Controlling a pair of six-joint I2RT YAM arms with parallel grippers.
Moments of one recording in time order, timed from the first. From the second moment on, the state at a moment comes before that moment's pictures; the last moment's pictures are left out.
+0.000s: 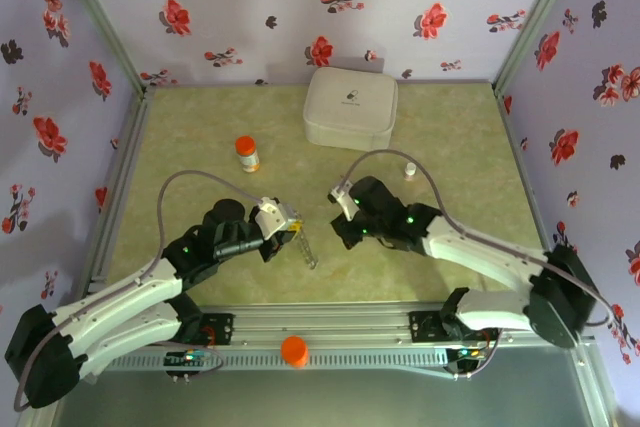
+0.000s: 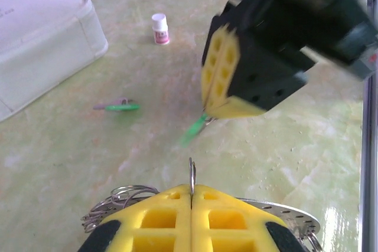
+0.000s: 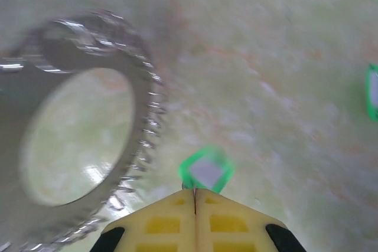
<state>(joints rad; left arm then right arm) -0.85 0.84 0.47 -0.05 0.25 0.16 0.89 1.18 0.75 -0.34 -0.13 0.13</state>
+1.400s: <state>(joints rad) -0.85 0.92 0.54 -0.14 0.32 0.08 0.96 1.16 0.66 -0.03 -0.31 0.00</state>
